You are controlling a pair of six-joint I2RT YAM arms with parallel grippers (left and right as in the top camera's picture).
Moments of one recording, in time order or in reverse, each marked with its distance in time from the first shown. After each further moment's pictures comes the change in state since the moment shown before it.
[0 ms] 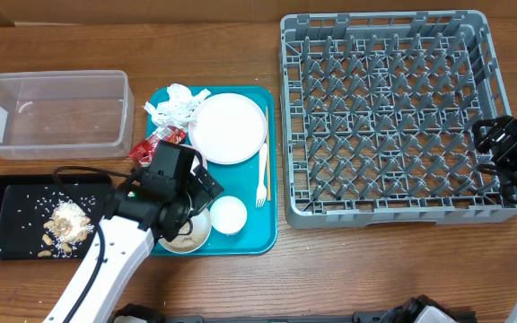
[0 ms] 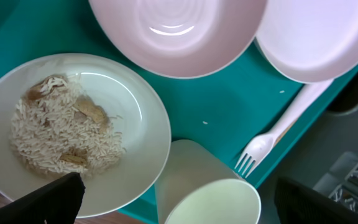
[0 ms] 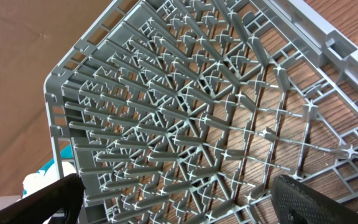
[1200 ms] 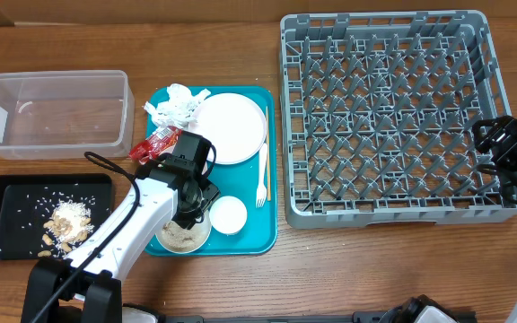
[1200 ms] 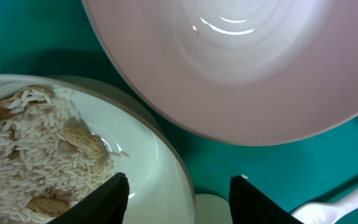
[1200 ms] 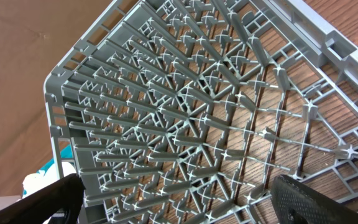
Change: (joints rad) left arm 0.000 0.295 0.000 0.101 -0.029 -0.115; right arm 0.000 0.000 0.000 0.000 0.000 0.001
